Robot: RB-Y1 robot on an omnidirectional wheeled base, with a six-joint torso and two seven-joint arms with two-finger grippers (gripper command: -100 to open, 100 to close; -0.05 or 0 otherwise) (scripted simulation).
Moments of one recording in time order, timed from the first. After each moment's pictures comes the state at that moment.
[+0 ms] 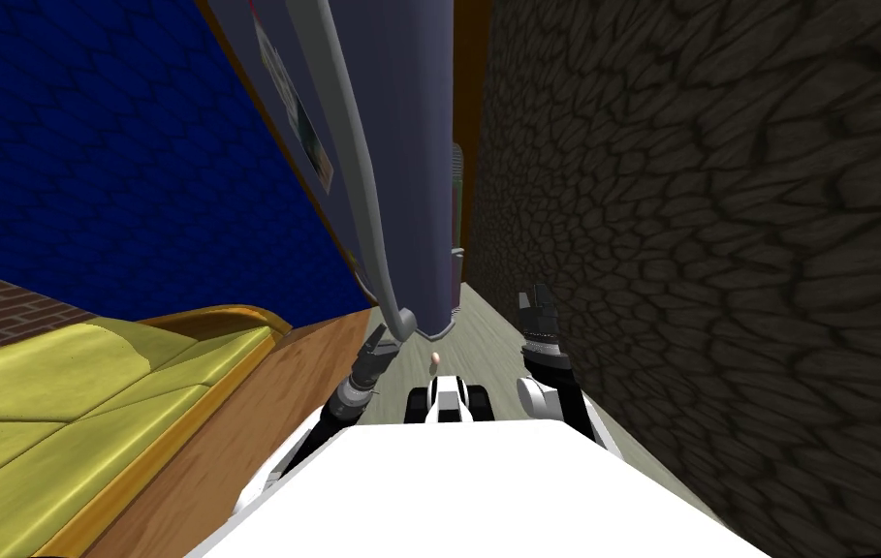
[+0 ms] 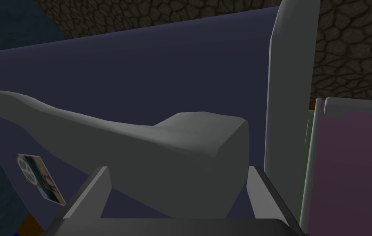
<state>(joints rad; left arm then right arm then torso) 0.58 0.61 -0.30 -2.14 -0.02 -0.80 0.33 0.53 0.04 0.02 -2.23 0.04 -0.51 0.10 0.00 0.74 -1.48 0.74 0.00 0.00</state>
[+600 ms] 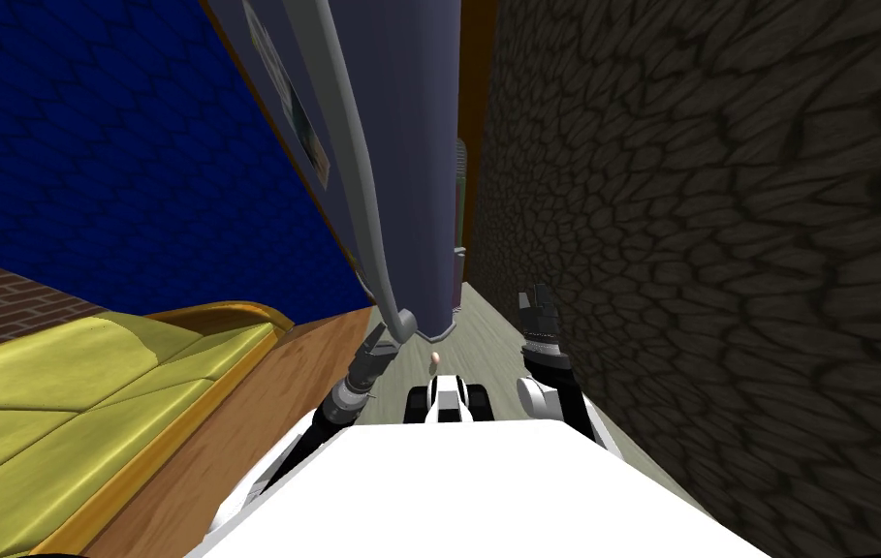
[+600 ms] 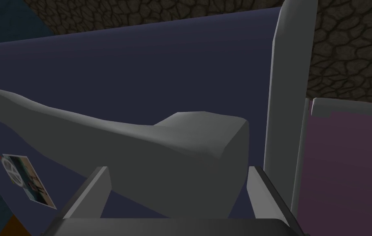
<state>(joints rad) 0.61 0.65 -0.29 -2.21 -0.01 -0.74 0.36 0.53 0.04 0.02 -2.23 0.04 -0.51 0.10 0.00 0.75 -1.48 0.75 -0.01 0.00</state>
